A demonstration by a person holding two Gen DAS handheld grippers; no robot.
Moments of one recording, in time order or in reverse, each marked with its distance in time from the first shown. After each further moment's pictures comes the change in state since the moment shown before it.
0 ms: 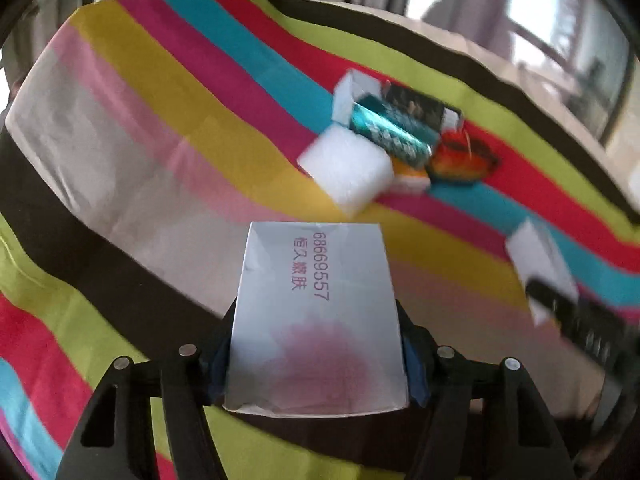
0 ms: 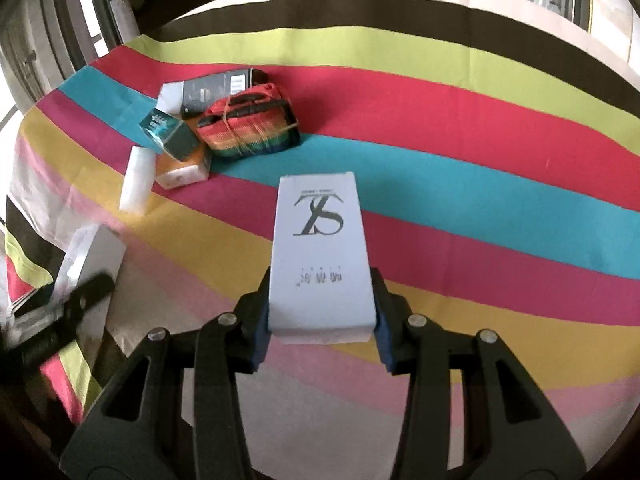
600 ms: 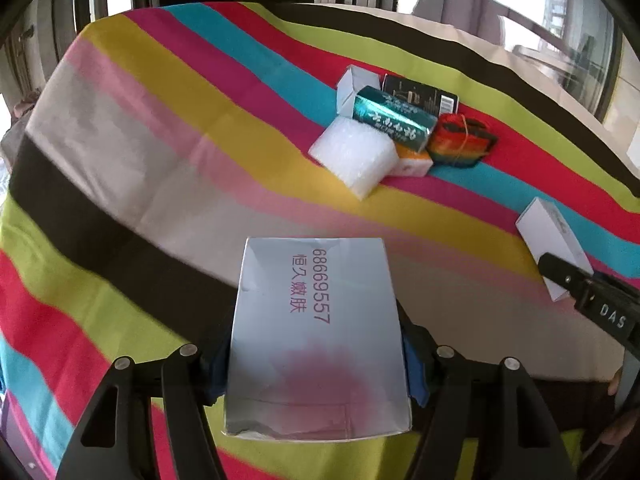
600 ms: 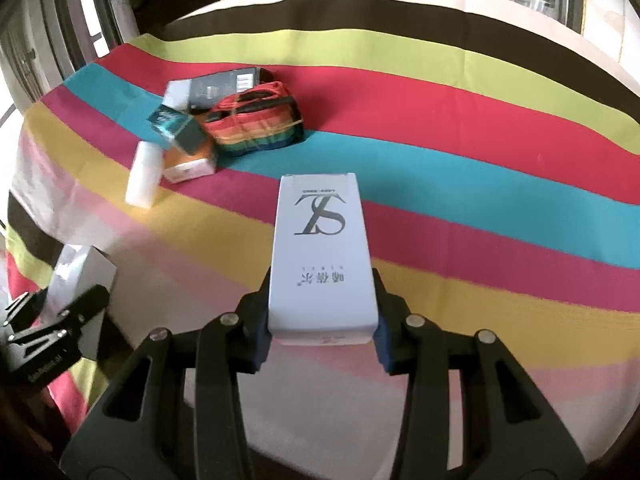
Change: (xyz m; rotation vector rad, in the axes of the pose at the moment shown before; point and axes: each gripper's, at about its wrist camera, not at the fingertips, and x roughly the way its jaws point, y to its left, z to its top) left arm -0.028 0.006 -0.028 0.041 0.001 0.040; right arm -0.016 0.005 -0.012 0.000 -0.005 -0.012
